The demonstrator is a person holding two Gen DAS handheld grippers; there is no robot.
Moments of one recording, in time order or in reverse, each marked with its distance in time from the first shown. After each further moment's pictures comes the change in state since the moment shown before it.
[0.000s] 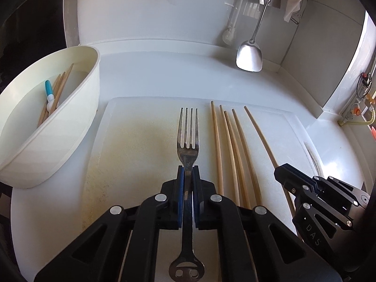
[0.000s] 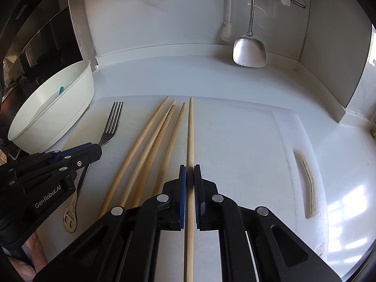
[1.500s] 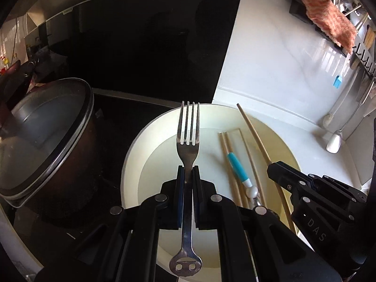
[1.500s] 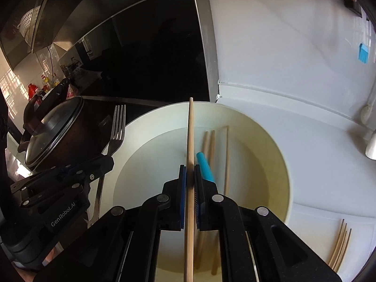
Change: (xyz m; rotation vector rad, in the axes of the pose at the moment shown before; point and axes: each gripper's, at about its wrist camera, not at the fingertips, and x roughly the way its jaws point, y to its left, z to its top) left arm -0.087 0.272 0.091 -0.254 -0.079 0.249; right arm 0.051 0.290 0.164 -0.184 0.031 0.332
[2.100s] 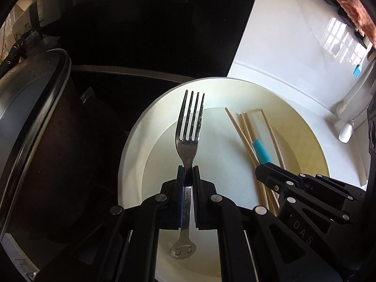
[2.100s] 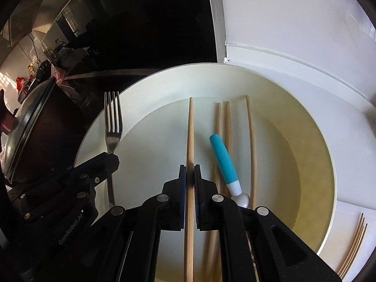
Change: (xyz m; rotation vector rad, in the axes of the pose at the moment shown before) left arm 0.055 0.027 0.008 0.001 0.154 -0.006; right arm 0.062 0.008 0.003 0.050 0.209 -0.016
